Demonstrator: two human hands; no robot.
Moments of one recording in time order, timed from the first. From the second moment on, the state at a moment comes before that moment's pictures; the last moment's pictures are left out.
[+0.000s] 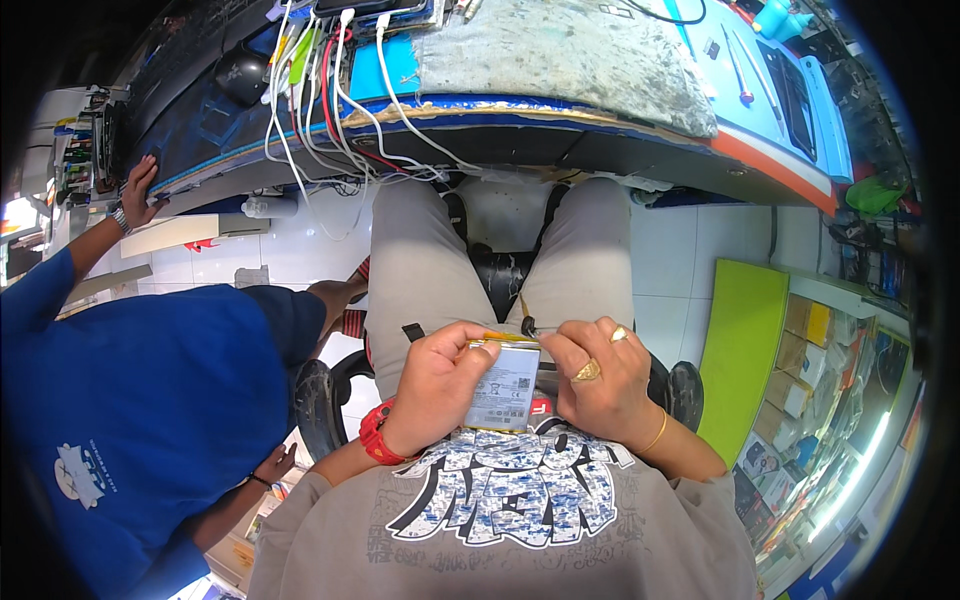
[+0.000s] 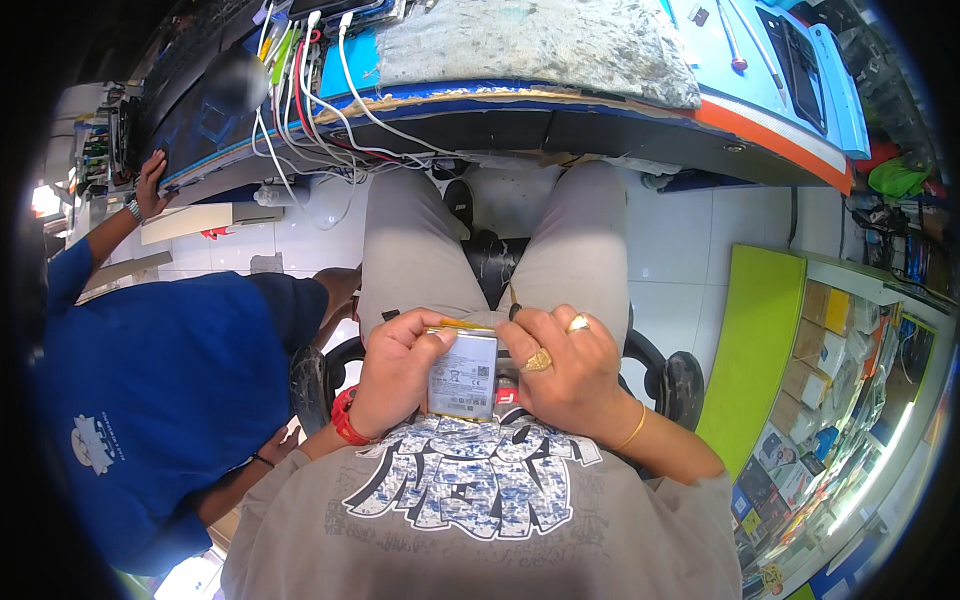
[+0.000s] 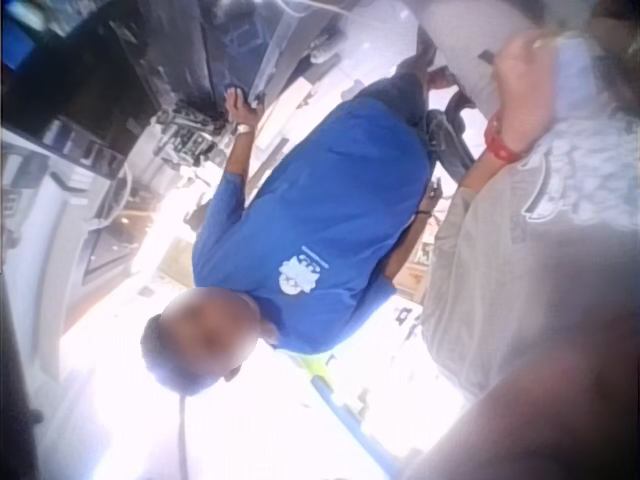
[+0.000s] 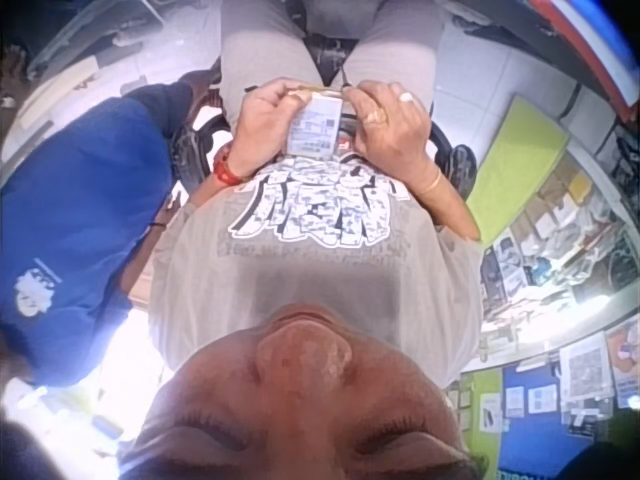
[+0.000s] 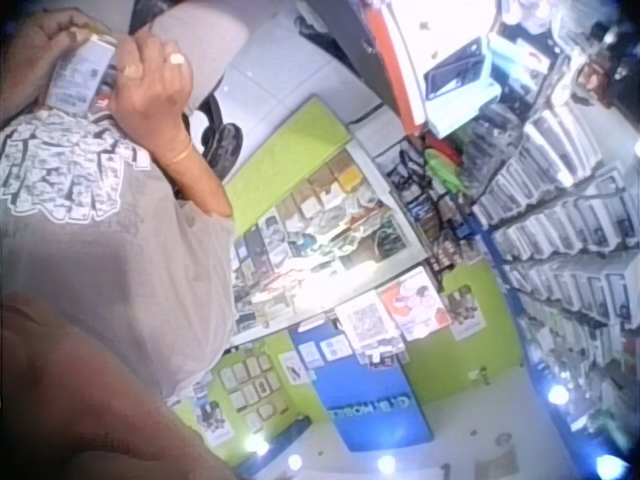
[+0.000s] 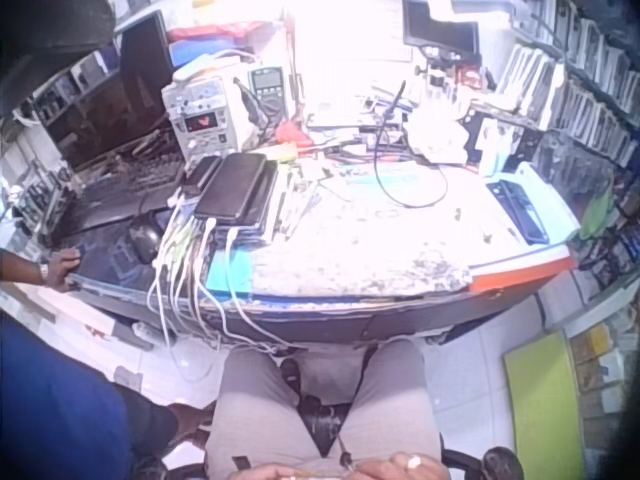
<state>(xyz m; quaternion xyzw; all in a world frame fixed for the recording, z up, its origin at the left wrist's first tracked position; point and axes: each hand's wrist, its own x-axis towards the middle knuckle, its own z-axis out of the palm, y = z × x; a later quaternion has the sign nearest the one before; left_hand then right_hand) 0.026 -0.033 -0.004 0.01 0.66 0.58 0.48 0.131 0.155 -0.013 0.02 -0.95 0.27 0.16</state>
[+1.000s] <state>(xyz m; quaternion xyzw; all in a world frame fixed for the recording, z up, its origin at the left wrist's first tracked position) 0.030 -0.036 -0.015 -0.01 0.67 0.59 0.45 0.131 0.154 -0.014 0.12 -0.96 0.17 0.20</state>
